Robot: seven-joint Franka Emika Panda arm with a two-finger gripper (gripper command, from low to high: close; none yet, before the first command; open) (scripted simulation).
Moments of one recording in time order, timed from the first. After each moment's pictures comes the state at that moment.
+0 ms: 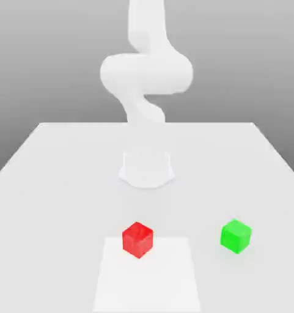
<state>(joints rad) -0.02 -0.74 0.01 -2.36 0.01 2.35 0.85</state>
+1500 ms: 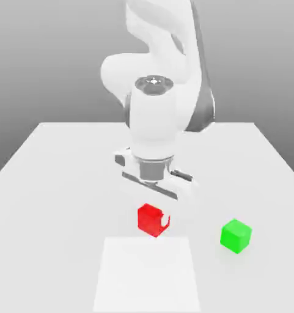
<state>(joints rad) 0.02 -0.12 0.19 -2.88 0.06 2.76 1.57</state>
